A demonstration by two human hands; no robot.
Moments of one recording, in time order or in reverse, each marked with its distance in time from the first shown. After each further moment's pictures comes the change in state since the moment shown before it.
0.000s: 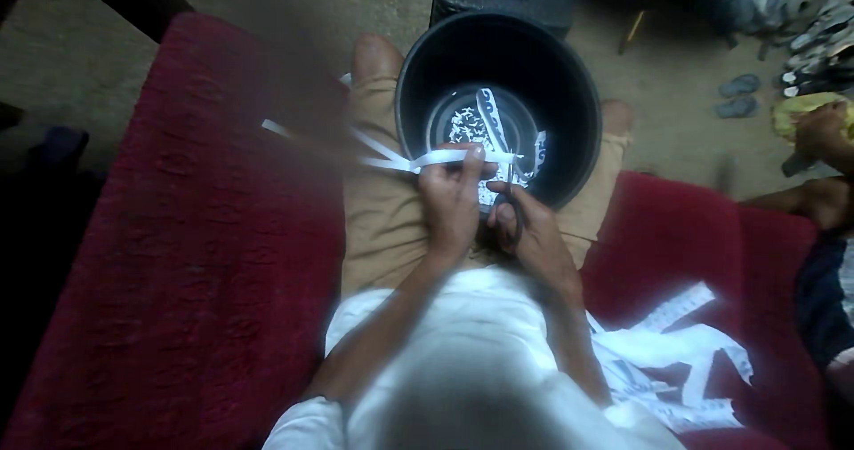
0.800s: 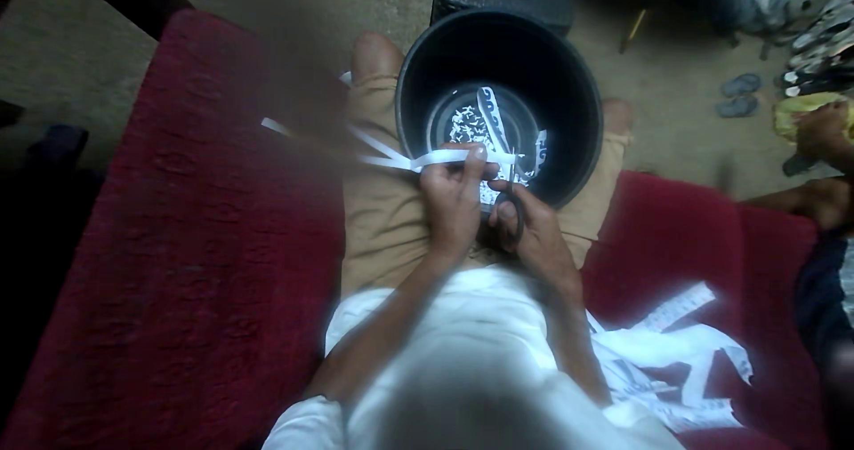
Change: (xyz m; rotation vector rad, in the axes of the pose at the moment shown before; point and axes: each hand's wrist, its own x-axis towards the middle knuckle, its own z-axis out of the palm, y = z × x) left_hand -0.001 0.000 0.000 -0.002 -0.025 -0.001; right_hand 0.000 0.003 0.000 0.015 0.012 -0.008
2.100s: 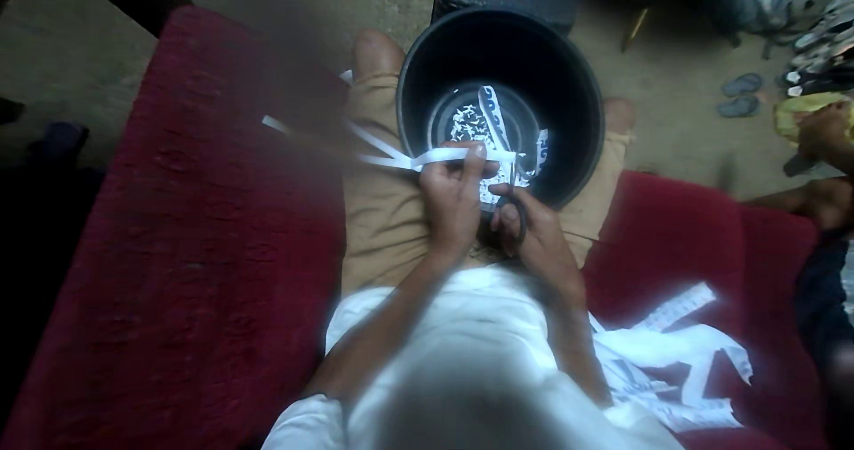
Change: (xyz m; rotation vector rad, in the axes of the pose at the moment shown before) left_hand 0.001 0.002 -0.001 0.016 0.018 -0.017; right_hand -0.005 -0.003 -0.002 0.022 -0.035 0.056
